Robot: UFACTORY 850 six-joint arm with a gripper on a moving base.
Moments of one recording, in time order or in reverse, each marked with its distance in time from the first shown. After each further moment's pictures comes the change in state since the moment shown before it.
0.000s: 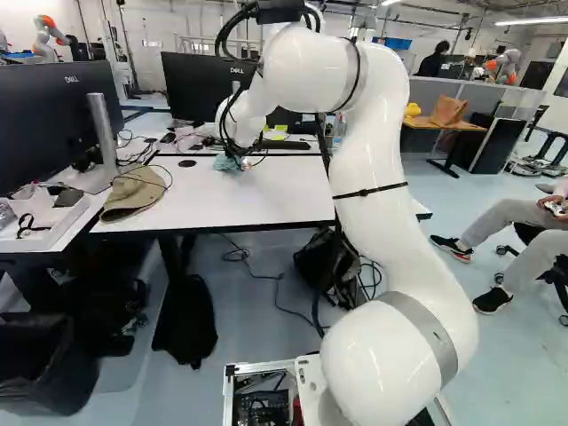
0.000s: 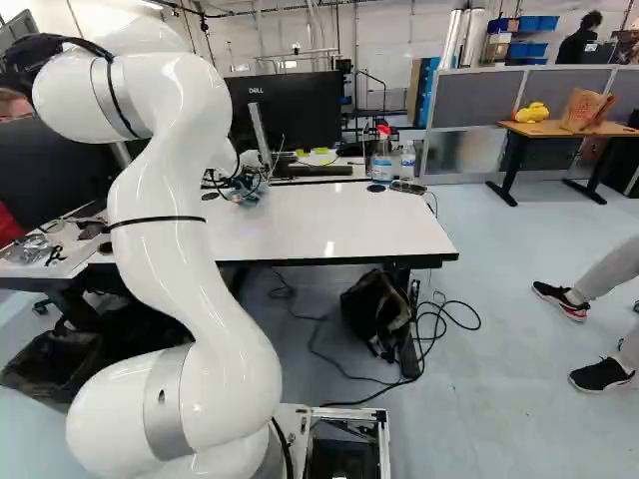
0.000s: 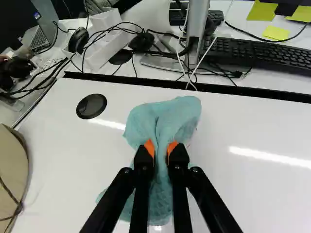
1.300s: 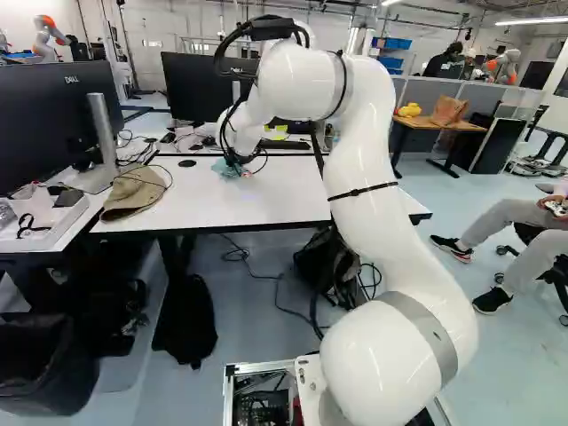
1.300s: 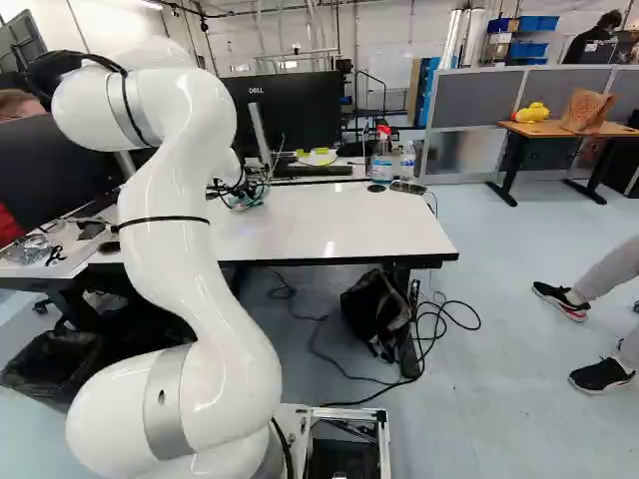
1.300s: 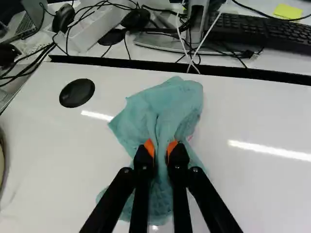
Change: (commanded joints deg) arm -0.1 -3.7 -0.8 0.0 0.0 0.0
